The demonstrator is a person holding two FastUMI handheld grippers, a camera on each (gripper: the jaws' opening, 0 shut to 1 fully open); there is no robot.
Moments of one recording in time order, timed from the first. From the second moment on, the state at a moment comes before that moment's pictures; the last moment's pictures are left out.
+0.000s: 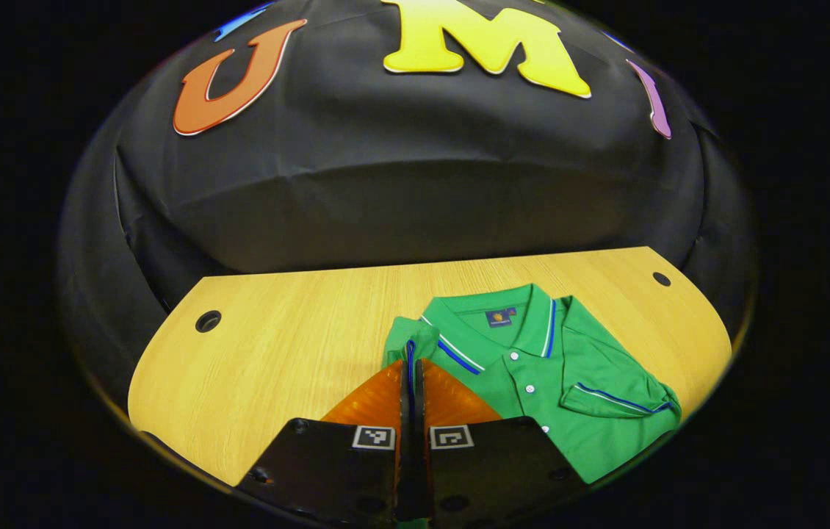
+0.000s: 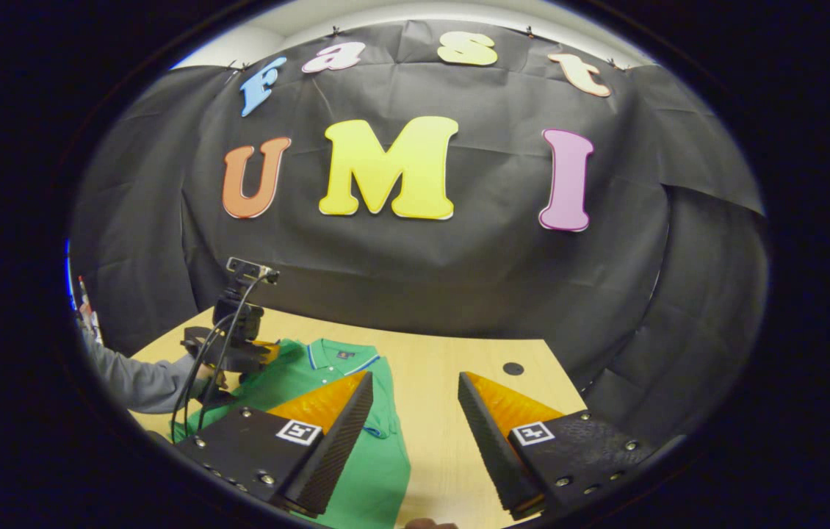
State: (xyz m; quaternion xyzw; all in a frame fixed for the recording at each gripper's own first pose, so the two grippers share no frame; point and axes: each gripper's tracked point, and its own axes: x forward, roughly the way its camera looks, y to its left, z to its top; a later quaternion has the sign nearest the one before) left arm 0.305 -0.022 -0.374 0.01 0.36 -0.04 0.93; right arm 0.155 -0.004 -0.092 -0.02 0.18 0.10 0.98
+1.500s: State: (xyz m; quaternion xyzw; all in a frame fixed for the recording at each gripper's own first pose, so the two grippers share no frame) left arm 0.069 0.021 -0.152 0.00 0.19 -0.03 0.98; right arm 0.016 0.009 -0.102 -0.01 0.17 0.11 0.98
